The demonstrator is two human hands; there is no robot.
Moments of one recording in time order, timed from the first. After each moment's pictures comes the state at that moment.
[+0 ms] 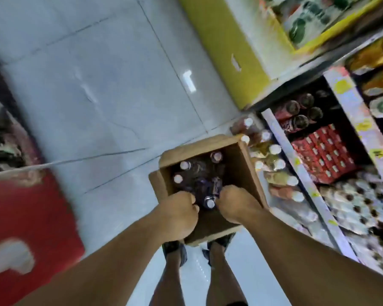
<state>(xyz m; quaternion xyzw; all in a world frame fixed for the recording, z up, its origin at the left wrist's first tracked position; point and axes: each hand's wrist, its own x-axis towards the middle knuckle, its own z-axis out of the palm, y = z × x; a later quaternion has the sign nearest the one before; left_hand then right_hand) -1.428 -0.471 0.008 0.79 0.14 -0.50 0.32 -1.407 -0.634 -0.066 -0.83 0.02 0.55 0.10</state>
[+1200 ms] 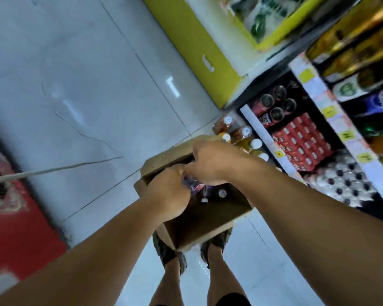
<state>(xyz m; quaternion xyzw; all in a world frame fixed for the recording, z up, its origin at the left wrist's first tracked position) -1.382 -0.500 0.037 0.84 0.14 -0.39 0.36 -1.318 -0.621 0.060 -0.87 -0.07 0.47 0.16</state>
